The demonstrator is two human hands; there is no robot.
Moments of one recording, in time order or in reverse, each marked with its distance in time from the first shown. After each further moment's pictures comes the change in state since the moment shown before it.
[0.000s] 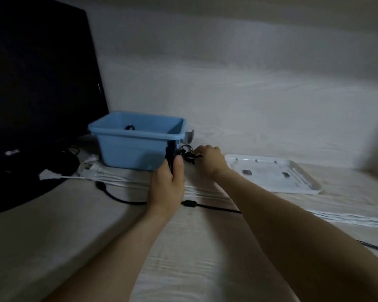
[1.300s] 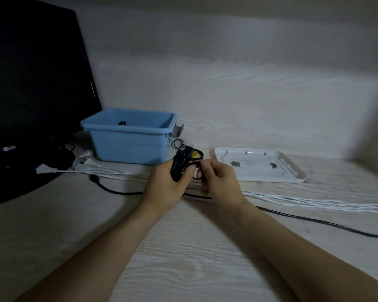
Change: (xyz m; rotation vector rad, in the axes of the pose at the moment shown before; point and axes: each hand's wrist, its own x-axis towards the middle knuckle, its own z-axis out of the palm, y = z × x) left_hand -0.024 0.023 0.003 0.059 -0.182 0.112; right_hand -0.133 -0.009 -0.031 1.170 0.087 0.086
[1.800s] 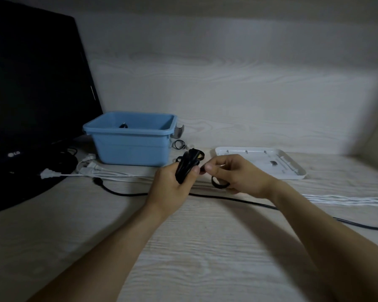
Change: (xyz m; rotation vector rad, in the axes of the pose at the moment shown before) left_hand -0.006 0.008 -0.003 -0.020 -0.046 0.018; right_hand 0.001 -0.046 -0.049 -0.356 -0.477 0.037
